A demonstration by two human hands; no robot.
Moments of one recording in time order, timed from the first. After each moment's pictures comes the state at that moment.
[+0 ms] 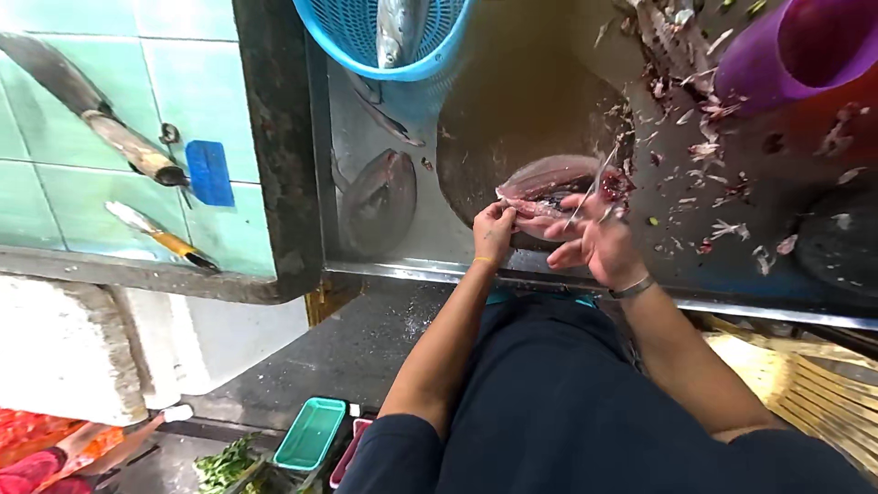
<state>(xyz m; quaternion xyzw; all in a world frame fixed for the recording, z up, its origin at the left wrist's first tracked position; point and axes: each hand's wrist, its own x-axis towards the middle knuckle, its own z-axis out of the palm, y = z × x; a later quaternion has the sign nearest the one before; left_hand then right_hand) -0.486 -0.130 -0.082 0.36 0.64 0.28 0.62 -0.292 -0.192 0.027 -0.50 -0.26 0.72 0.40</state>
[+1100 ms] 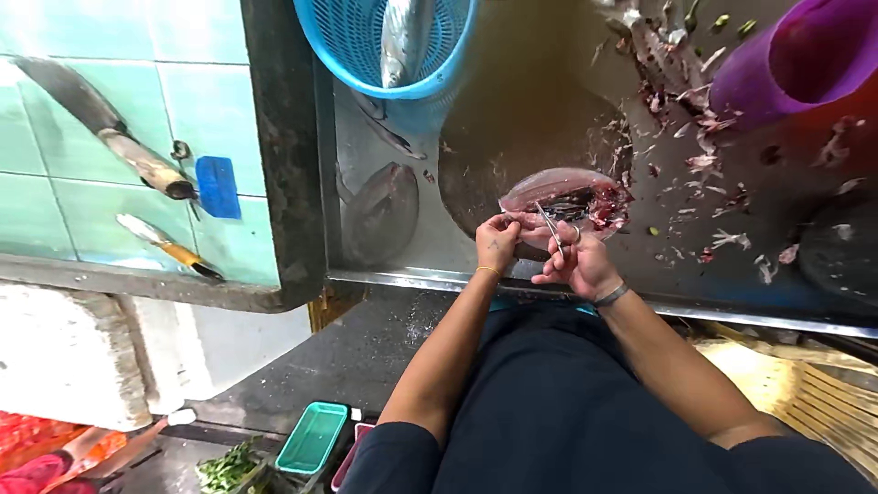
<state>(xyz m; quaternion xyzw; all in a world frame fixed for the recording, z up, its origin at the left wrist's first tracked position) -0.481 -0.126 -0.081 0.38 0.65 0.27 0.60 -0.317 -0.193 0.001 -0.51 -0.01 0.78 0.36</state>
